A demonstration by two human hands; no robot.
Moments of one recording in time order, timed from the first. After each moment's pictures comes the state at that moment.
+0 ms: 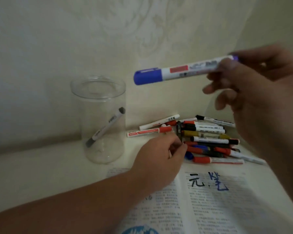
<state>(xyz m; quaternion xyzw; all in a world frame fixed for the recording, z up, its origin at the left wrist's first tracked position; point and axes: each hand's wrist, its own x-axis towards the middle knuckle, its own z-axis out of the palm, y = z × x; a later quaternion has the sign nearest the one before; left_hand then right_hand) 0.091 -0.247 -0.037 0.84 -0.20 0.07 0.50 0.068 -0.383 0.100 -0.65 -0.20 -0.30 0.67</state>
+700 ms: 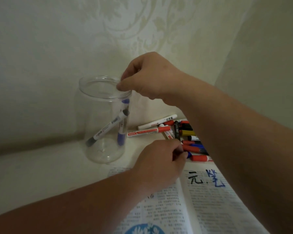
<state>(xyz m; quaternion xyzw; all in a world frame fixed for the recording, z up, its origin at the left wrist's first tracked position) 0.094 -0.243 -0.040 0.85 -0.25 0.05 0.45 0.149 -0.276 0.122 -0.91 -0.17 -0.07 0.37</state>
